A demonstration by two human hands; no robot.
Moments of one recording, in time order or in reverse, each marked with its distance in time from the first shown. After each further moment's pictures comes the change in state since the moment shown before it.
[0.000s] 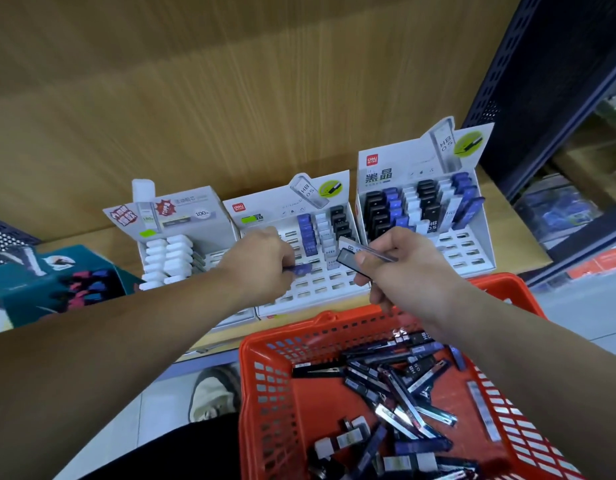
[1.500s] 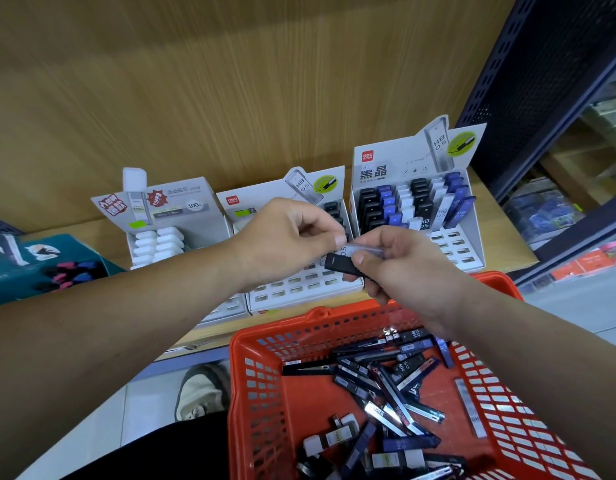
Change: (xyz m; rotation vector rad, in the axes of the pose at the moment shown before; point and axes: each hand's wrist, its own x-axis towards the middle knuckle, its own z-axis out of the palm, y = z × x) left_hand -0.009 0.054 -0.030 -0.862 0.069 0.023; right_hand 0.003 0.009 -0.007 0.022 -0.099 -0.098
